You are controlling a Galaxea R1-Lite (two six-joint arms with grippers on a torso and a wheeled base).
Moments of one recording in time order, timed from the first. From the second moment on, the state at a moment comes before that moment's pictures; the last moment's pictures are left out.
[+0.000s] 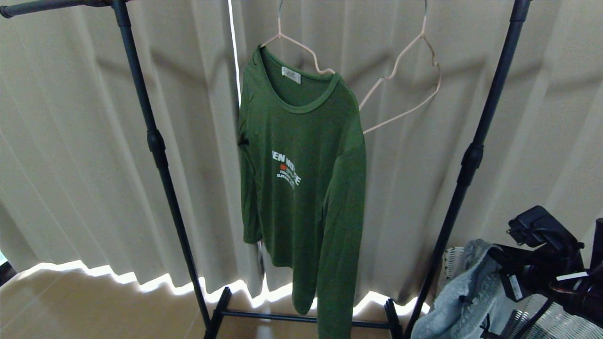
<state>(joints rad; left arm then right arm) 0.01 0.00 -0.04 0.11 -0.16 0.05 0.09 1.48 -0.24 -0.79 -0.03 -0.33</state>
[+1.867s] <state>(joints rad) 0.01 0.00 -0.04 0.11 -0.15 0.05 0.12 1.40 -0.20 -0.81 0.01 -0.31</state>
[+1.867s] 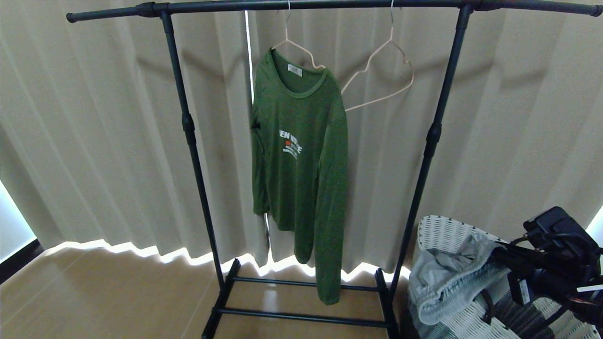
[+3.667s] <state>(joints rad) -0.02 0.33 -0.32 -0.01 -0.40 0.13 0.45 1.40 -0.46 -0.80 0.11 -0.13</state>
